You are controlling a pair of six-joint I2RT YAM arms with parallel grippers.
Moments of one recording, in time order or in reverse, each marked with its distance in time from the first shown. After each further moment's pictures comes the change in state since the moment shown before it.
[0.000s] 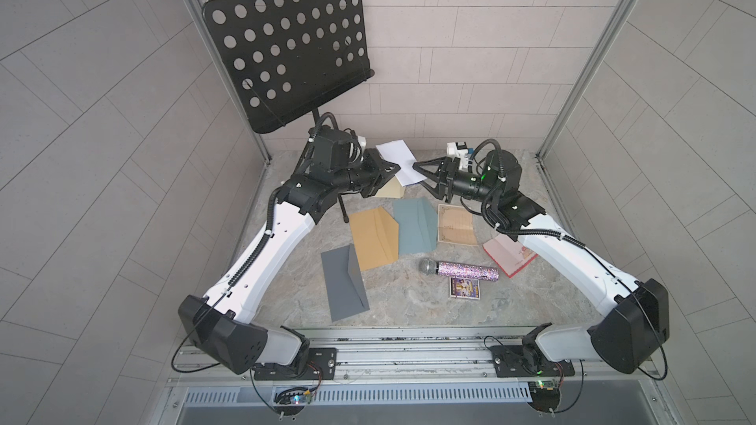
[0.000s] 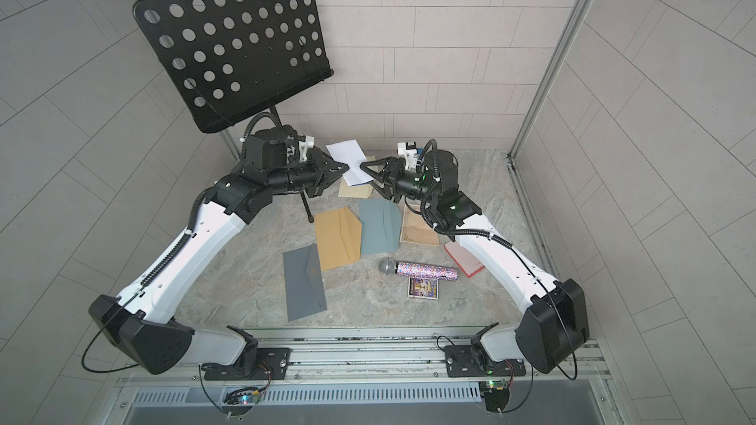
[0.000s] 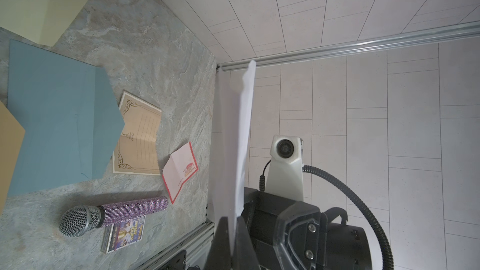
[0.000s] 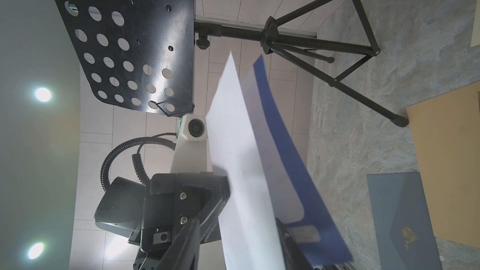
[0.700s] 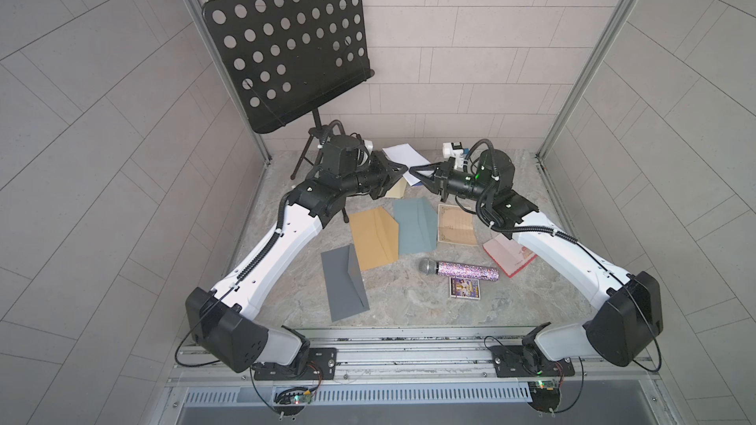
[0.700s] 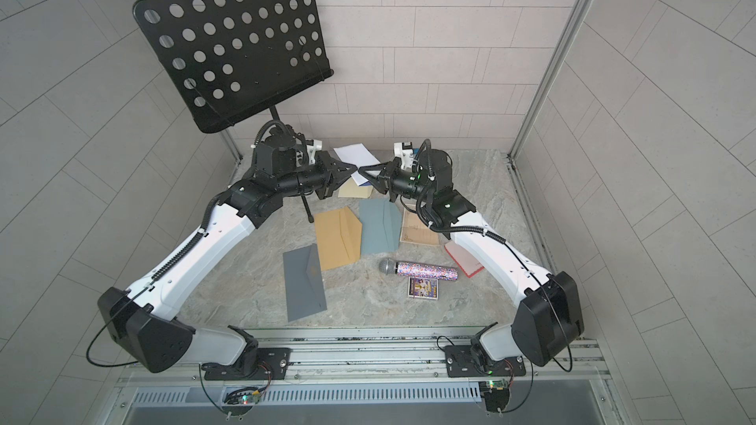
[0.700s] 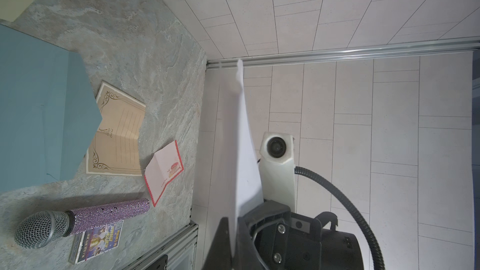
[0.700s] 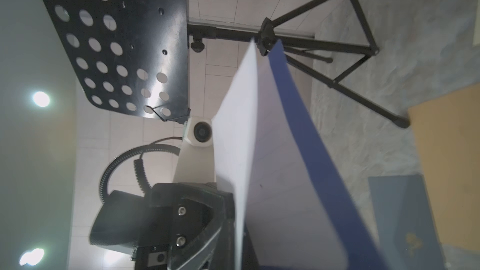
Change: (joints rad) left arm -0.035 0.005 -0.080 0.147 -0.017 -0.105; right arm 0.016 0.036 0.043 -0.056 0.023 -0.062
